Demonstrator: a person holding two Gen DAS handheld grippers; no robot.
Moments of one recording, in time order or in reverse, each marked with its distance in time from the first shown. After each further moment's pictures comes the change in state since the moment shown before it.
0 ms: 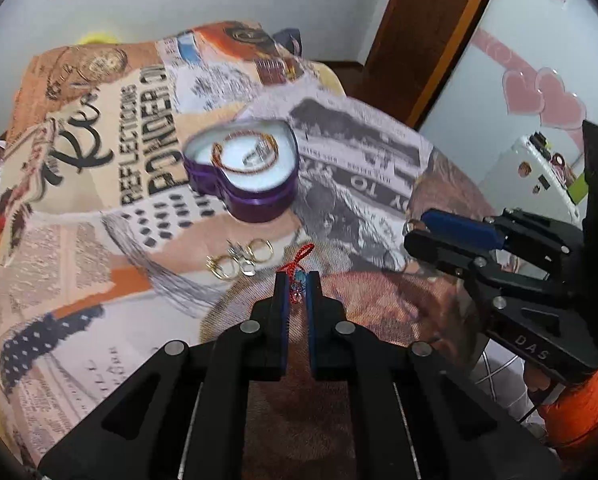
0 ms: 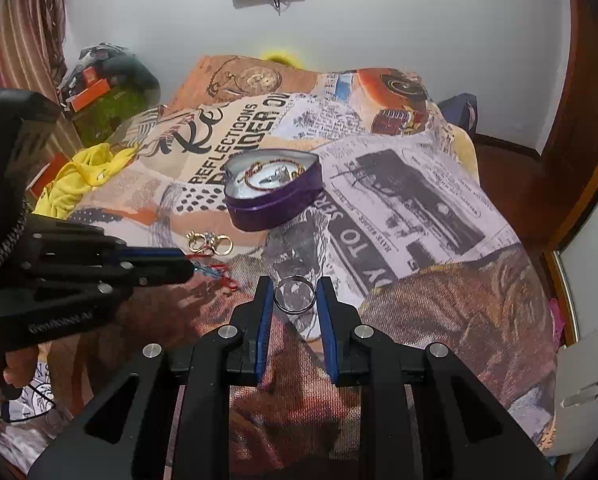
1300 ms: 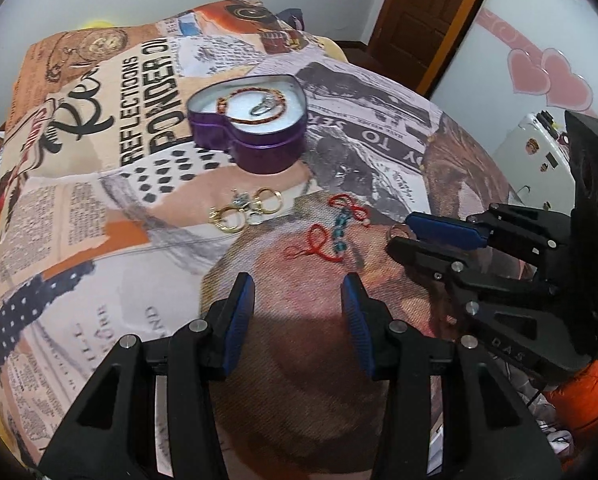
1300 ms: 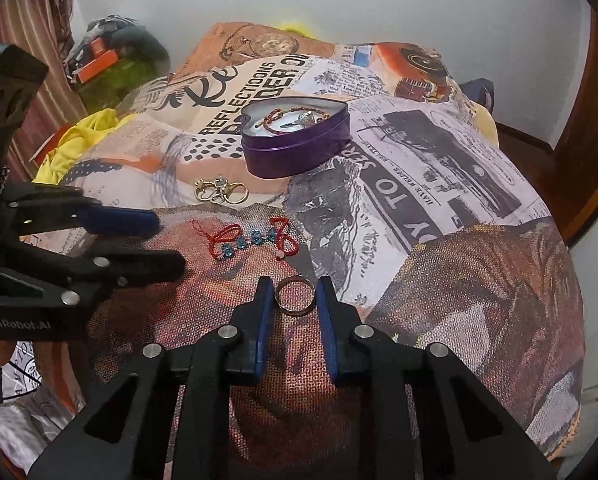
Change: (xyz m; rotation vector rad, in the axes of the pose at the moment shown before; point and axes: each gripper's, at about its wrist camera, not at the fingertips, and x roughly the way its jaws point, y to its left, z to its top) left arm 0.020 0.001 -0.024 0.017 0.086 0.010; right arm 0.027 0.012 -0.028 -0.042 0.088 0.028
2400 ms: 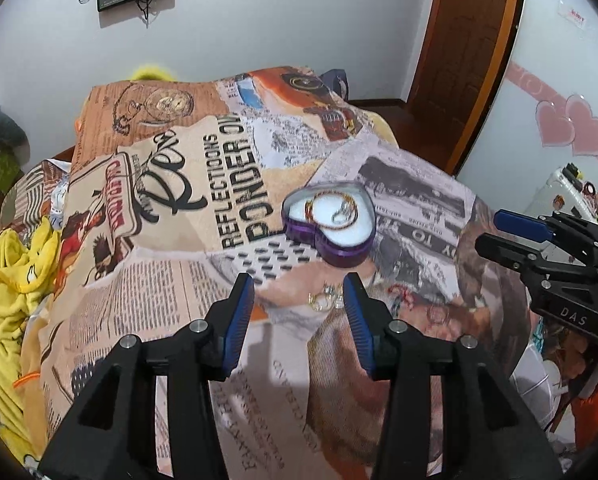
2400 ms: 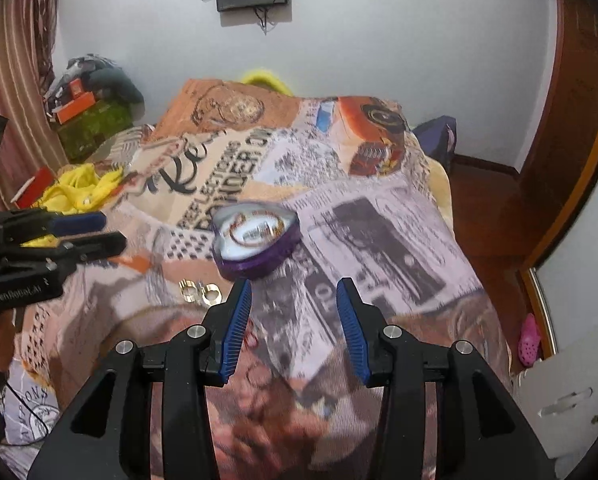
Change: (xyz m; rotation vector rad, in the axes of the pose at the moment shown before) left arm -0.076 0.036 0.027 -0.050 -0.205 0.162; right arm -0.050 -0.012 0.057 0.042 -0.119 -0.110
